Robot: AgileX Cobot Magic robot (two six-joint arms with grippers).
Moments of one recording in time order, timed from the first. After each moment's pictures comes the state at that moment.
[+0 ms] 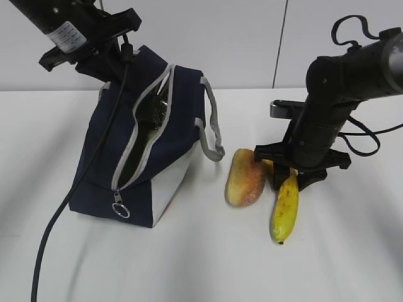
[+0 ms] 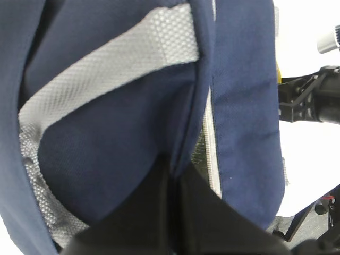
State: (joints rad) left arm -0.26 1.90 -1.79 -0.45 1.24 0.03; right arm 0.25 2.03 -1.32 0.04 0.78 0.25
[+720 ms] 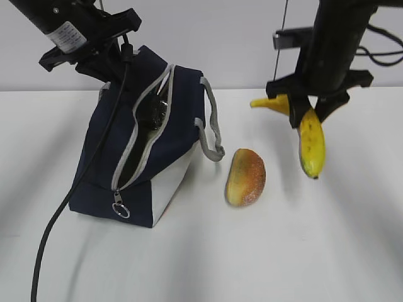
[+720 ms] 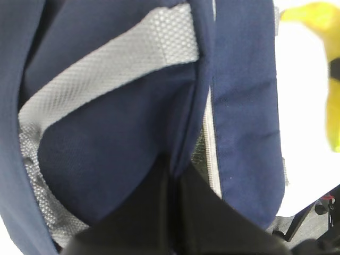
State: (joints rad) left arm -0.26 1.90 -1.79 -0.45 1.24 0.03; right arm 0.25 1.97 -1.70 -0.11 1.21 0.14
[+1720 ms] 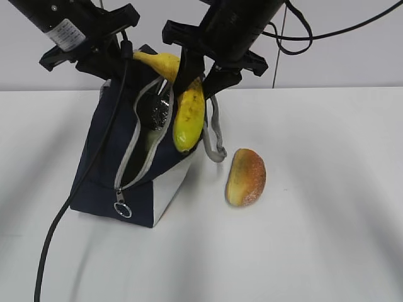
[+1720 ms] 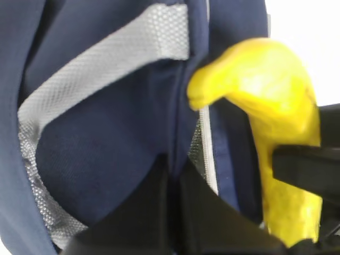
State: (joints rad) left arm -0.25 1.90 -1.79 -0.48 1.24 0.03; right arm 0.39 2.05 -1.98 0.40 1.22 0.07
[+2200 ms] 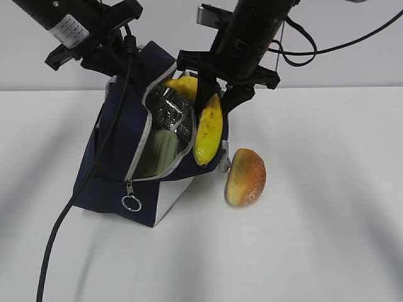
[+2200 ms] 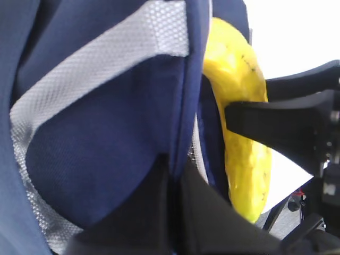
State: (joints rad) left arm -0.25 1.90 -1.79 -0.54 1.24 0.05; right arm 0.39 2.11 -1.98 0.25 1.23 0.17
